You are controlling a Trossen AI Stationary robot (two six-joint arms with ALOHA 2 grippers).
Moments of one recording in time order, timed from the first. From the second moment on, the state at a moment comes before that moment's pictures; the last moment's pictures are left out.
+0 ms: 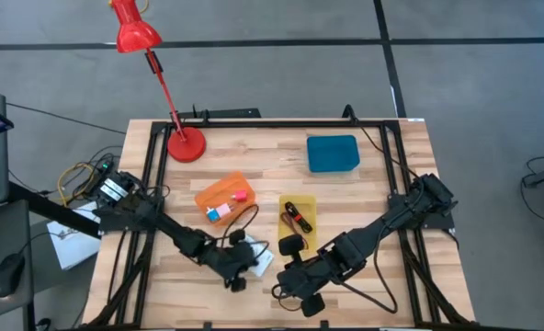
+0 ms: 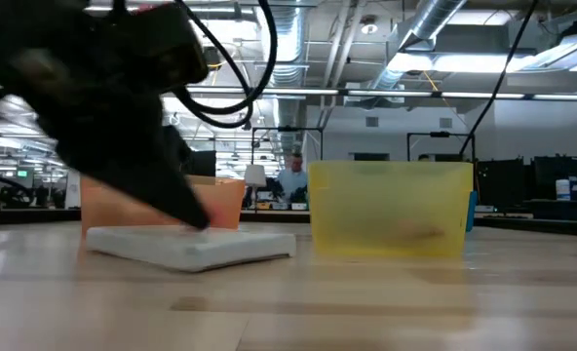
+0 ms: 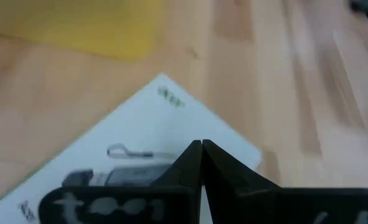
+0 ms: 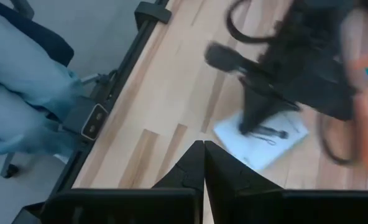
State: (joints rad) left arm -0.54 1.82 0.80 0.29 -0.36 -0.54; right arm 0.58 1.90 1.73 -0.75 0.18 0.07
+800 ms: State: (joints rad) left arm -0.56 1.73 0.95 -0.29 -0.54 -0.69; right arm 0.58 2.13 1.74 -0.77 0.20 0.02
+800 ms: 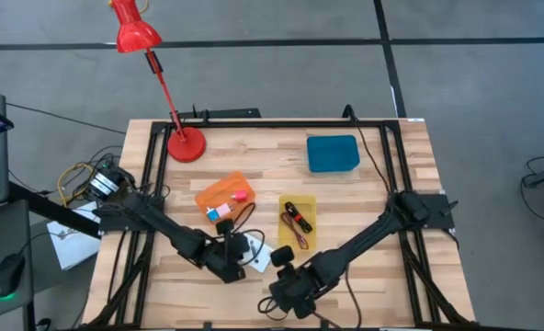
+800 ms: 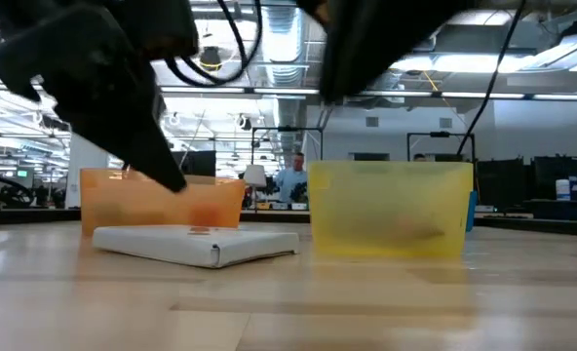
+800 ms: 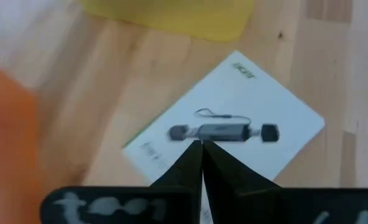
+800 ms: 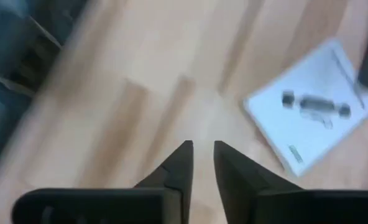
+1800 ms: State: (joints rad) left arm -0.56 1.74 0.86 -0.31 -0.53 -0.83; right arm 0.50 2.30 1.75 -0.71 0.43 -0.14
